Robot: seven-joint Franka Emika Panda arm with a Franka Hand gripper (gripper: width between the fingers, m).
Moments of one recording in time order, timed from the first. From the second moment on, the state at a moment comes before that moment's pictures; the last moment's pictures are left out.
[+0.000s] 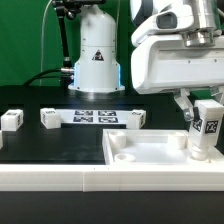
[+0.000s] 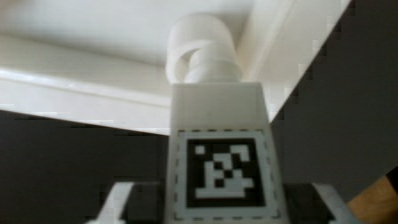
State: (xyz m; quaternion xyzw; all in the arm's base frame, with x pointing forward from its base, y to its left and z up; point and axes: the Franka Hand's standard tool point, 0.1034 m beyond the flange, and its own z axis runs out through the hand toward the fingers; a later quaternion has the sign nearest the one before) arm 0.619 0.123 0.091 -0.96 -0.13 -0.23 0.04
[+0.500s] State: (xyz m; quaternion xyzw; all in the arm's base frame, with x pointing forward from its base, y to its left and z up) arm 0.618 0.116 0.077 -0.96 -0.13 -0.23 0.03
